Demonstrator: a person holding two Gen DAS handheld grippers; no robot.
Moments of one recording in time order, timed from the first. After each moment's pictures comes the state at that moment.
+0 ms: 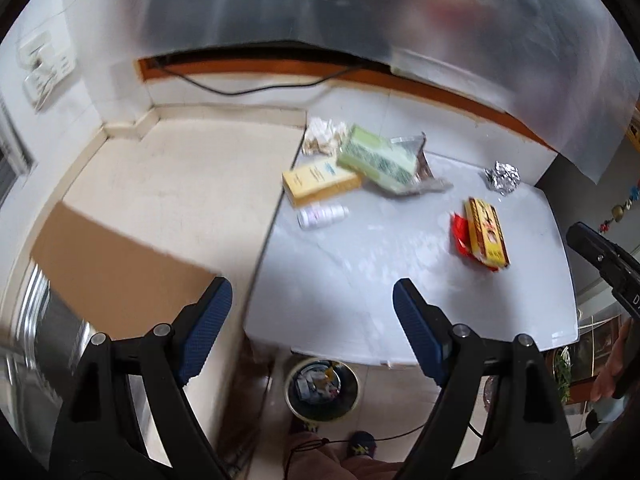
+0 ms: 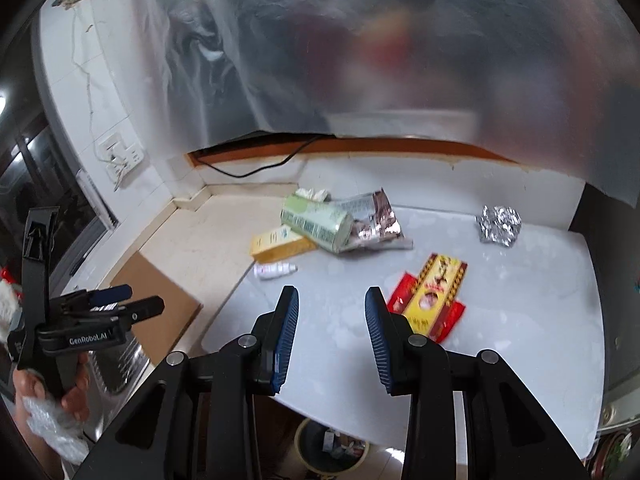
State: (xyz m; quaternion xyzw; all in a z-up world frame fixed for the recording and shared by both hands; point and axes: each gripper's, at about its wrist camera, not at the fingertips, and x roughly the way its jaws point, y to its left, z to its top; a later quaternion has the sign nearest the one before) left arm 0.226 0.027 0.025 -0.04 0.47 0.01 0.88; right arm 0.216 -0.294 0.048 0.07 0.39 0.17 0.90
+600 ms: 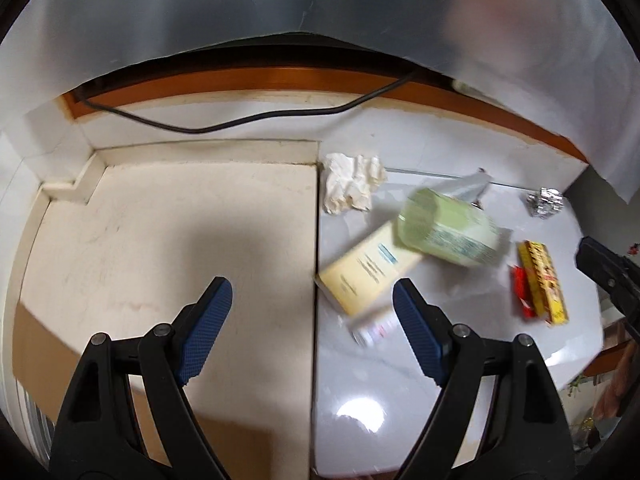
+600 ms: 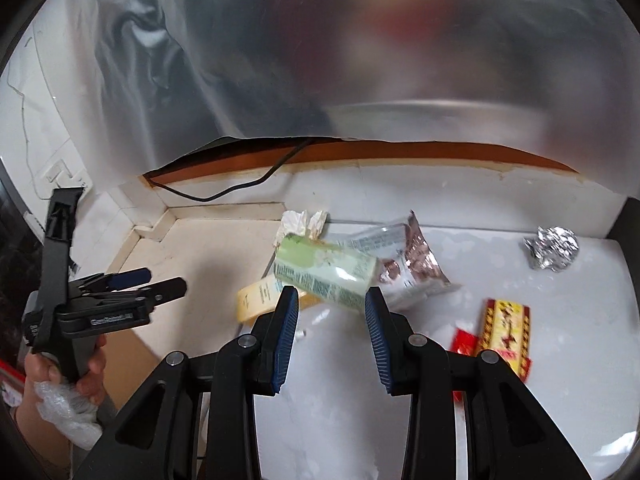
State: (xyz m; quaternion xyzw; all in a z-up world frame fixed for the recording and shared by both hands) left arm 0.431 0.105 -0.036 0.00 0.50 -0.06 0.86; right arm 0.371 -0.189 0.001 0.09 0.42 0.10 0.90
